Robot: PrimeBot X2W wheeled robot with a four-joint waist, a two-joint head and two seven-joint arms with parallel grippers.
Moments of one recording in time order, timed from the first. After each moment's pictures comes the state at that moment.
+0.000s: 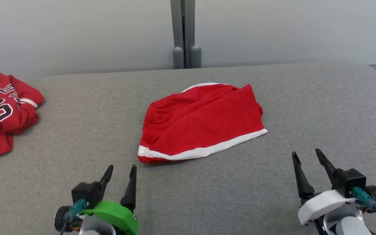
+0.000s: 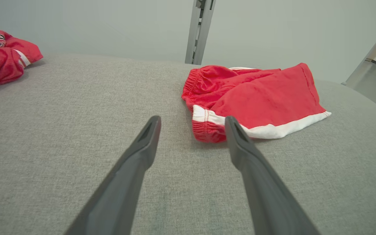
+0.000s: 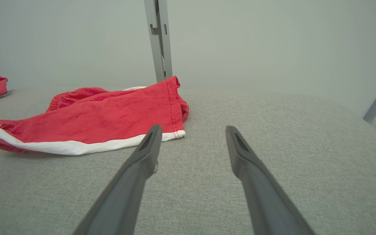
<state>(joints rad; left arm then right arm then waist) -0.10 0.08 -0.24 0.42 -0.35 -0.12 -0.23 -0.09 -0.05 -0.04 0.31 0.09 0.13 -0.26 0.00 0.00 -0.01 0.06</state>
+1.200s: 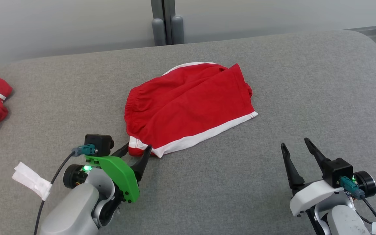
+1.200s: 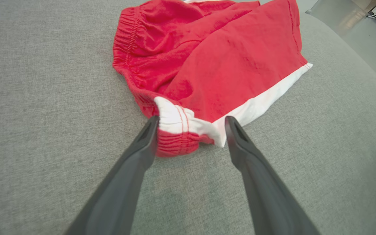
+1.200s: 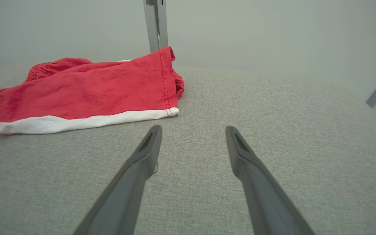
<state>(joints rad) -0.49 0.30 -0.73 0.57 -0.87 -0.13 0.02 -0.15 -0.05 0.01 0.33 0.03 0.13 -0.26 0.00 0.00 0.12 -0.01</state>
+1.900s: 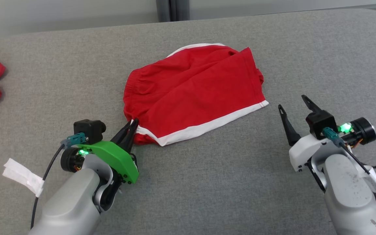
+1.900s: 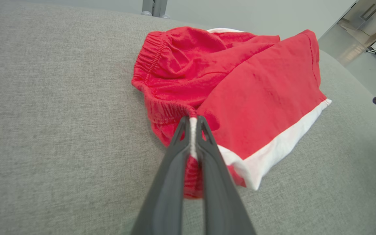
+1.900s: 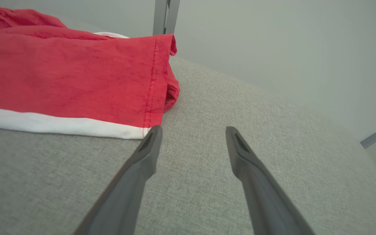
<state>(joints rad) -0.59 0.29 -0.78 0.65 -0.95 -0.13 -0.17 -0.46 -0.08 0.01 0.58 -0.20 0.13 -0.26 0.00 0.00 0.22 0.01</state>
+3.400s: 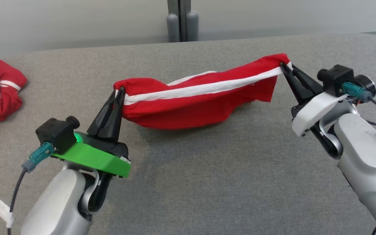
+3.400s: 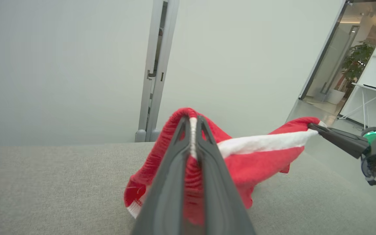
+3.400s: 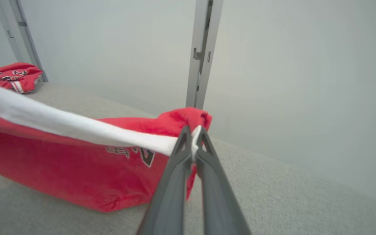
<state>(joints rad) -0.41 0.31 -0.49 0.19 -0.71 -0.12 -0.26 -0.73 -0.33 0.49 0.60 0.43 0.13 -0.24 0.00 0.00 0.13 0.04</state>
